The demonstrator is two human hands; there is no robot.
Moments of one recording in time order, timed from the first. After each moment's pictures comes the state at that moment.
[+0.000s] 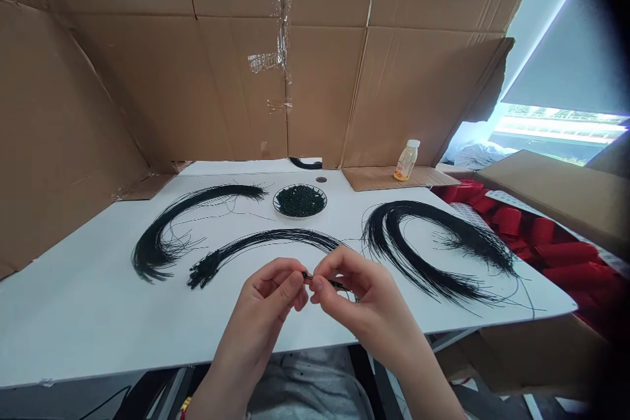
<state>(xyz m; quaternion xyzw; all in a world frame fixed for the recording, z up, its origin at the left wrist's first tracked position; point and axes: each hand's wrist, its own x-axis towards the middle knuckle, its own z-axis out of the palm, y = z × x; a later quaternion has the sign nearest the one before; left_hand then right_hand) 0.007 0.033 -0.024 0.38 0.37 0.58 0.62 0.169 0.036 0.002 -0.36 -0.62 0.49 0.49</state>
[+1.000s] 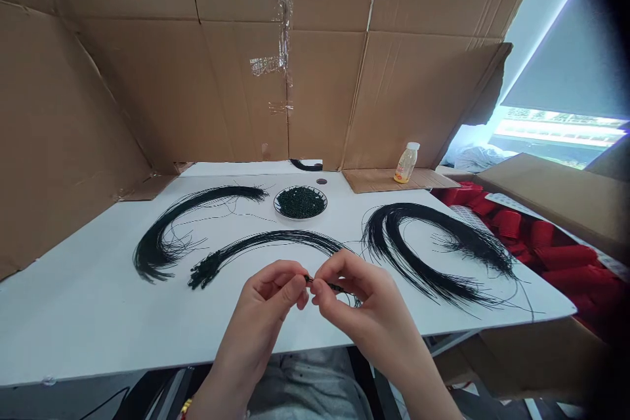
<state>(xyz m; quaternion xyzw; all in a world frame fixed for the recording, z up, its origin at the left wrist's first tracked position) 0.015 0.026 -0.014 0.36 0.39 0.60 0.60 0.167 0.032 0.004 -0.39 -0.65 0.44 0.48</state>
